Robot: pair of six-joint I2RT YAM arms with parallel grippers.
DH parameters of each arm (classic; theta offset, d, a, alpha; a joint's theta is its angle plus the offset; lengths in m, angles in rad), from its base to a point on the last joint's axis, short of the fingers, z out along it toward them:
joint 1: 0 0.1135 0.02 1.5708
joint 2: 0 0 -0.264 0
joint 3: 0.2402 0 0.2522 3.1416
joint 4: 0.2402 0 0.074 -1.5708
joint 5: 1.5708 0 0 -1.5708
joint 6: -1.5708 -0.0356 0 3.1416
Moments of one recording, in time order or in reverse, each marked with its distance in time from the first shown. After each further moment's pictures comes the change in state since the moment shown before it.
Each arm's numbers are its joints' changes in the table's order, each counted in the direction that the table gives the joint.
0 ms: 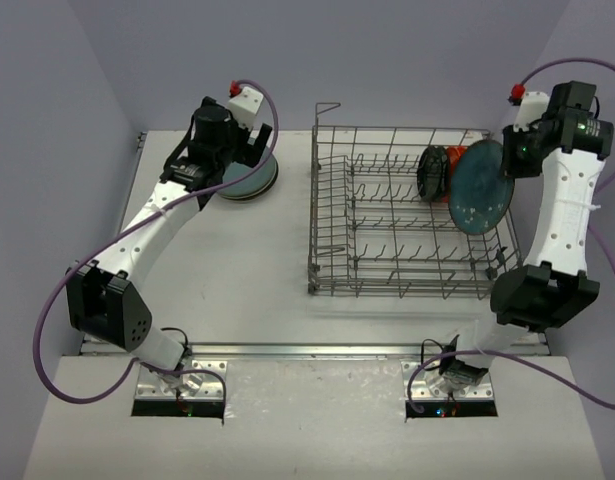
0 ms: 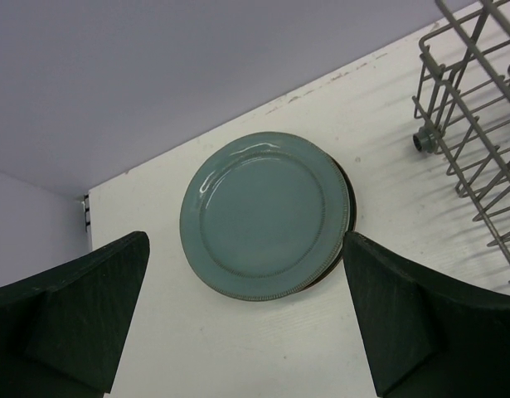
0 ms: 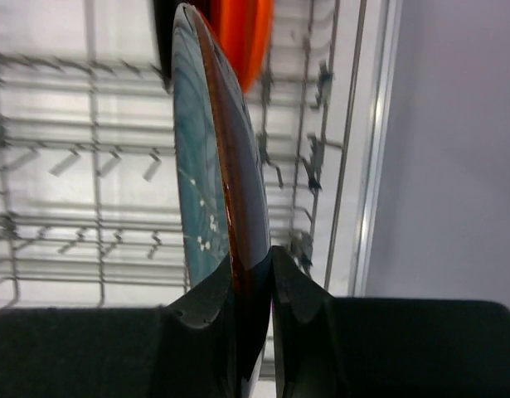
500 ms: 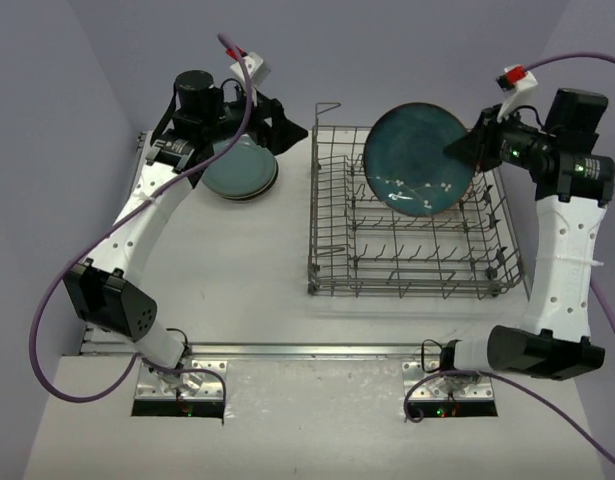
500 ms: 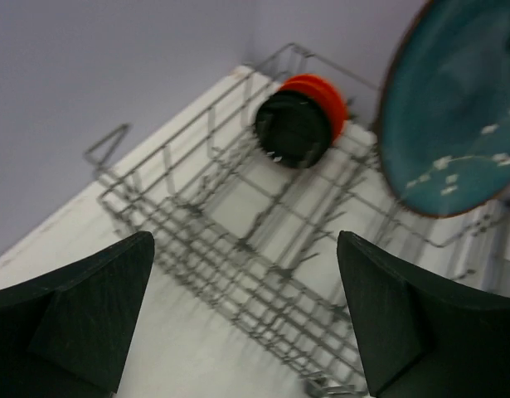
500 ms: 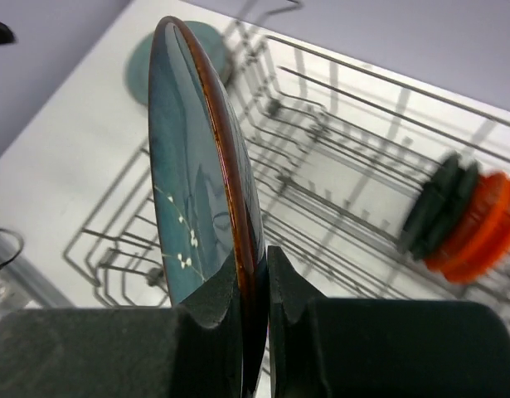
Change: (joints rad) left arm 0.024 -0.066 0.274 0.036 0.864 0.348; right arm 0.115 0.294 -0.180 -0.303 -0.625 -0.143
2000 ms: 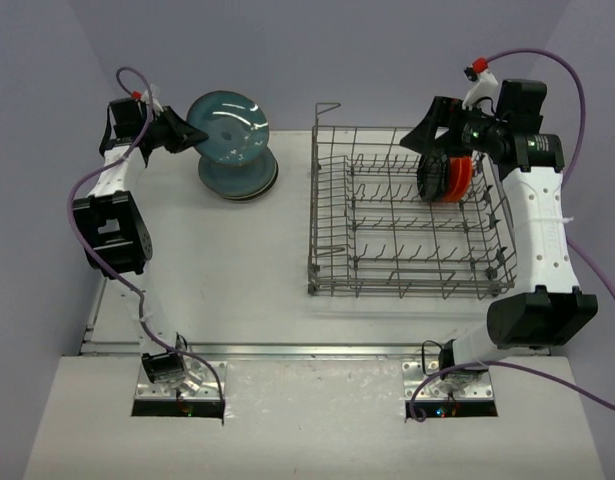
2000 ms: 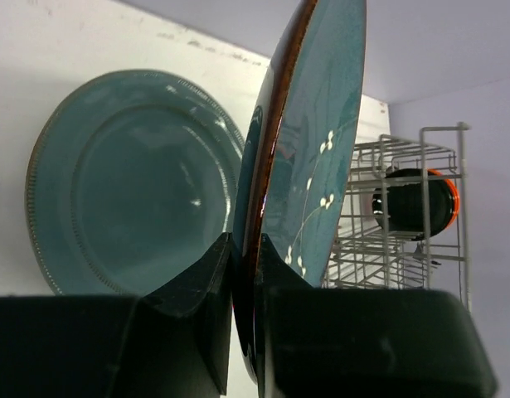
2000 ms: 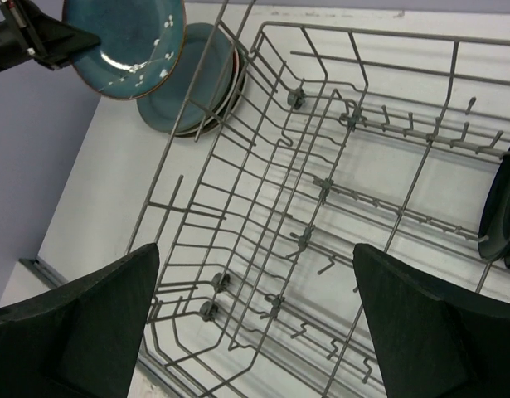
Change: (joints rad) left arm 0.546 -0.484 0.084 -0.036 0.107 0.516; right arm 0.143 -0.149 -0.049 -0.178 0.167 -0.329
